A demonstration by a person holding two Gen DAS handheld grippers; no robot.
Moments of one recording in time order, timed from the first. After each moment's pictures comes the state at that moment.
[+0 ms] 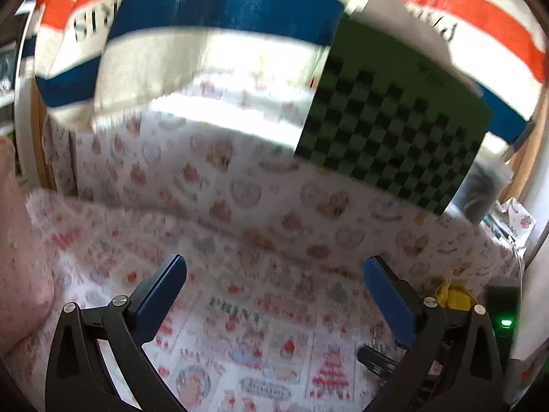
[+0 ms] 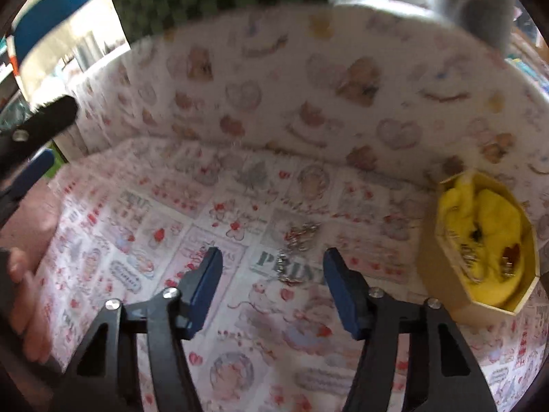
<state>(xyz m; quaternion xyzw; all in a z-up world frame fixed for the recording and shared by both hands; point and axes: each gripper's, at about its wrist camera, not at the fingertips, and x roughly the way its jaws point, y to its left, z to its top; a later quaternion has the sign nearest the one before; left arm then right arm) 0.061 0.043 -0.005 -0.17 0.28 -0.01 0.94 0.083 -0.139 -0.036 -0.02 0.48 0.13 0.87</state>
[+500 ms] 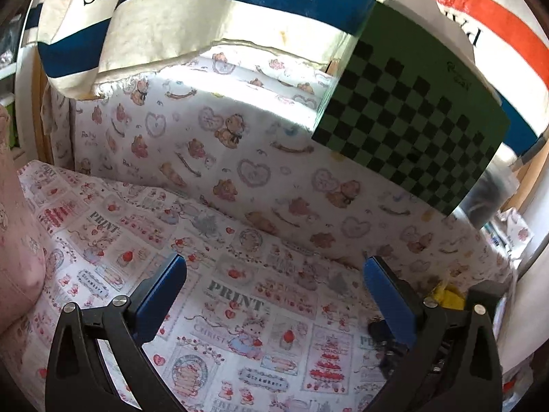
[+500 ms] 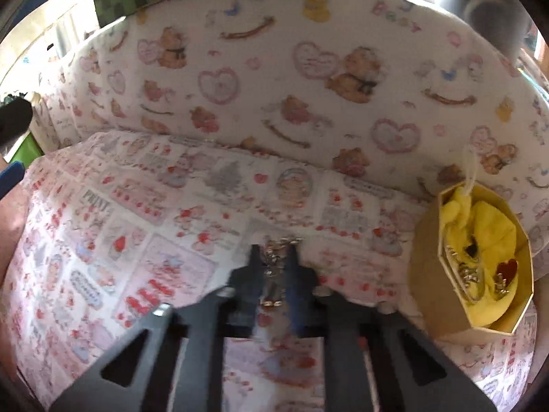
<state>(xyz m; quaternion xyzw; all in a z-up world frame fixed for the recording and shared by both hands) 0.067 0.051 -0.013 -0.19 0.30 0.00 0.93 0.089 -0.146 -0.044 -0.05 0.44 0.09 0.89</state>
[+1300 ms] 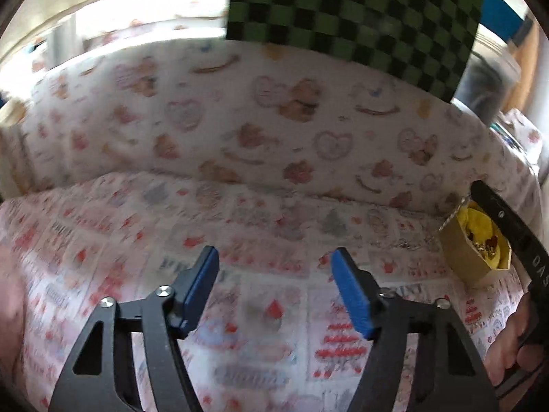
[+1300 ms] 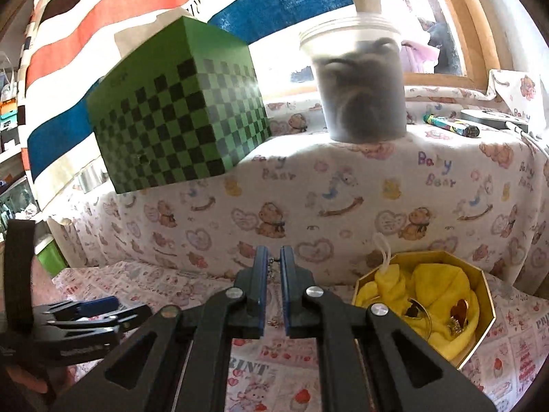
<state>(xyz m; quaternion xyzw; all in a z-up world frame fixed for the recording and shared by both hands) 0.098 -0.009 -0.054 -0.07 0.38 -0.08 0.92 0.045 -0.226 0.012 0.07 0.21 0.09 0.97</state>
